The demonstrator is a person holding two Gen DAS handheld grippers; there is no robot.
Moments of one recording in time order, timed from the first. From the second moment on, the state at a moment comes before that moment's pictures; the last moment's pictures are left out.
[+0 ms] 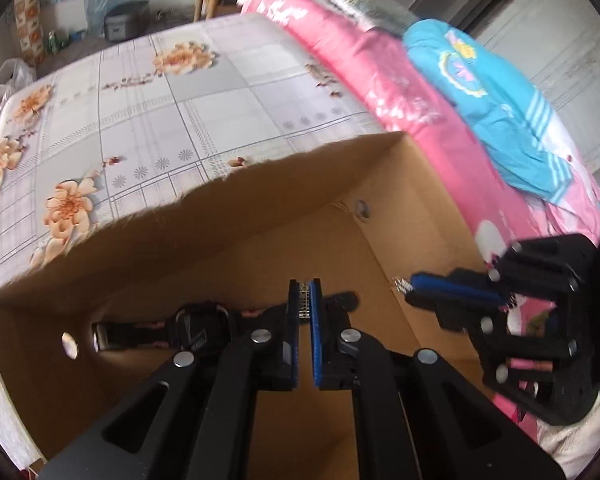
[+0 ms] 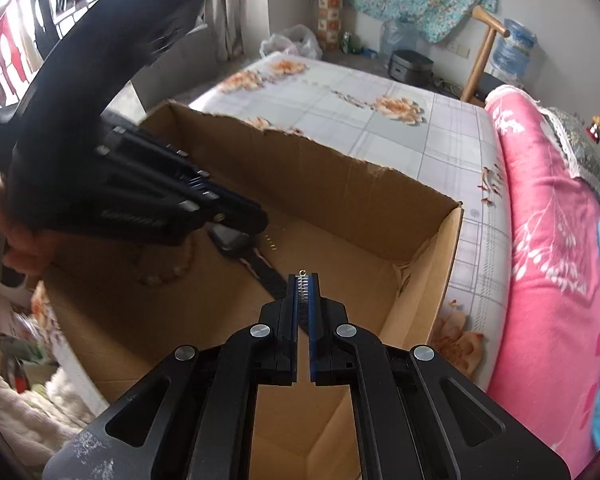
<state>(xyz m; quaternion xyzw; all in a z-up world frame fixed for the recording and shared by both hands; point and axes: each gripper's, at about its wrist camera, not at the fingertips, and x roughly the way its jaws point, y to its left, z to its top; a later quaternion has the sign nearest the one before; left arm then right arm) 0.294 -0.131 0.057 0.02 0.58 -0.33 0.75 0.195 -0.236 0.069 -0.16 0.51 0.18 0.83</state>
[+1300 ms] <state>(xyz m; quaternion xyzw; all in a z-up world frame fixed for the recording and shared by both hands) 0.105 -0.005 0.164 -0.02 0.35 -0.34 0.87 0.052 -0.262 0.148 0.00 0.38 0.23 0.90</state>
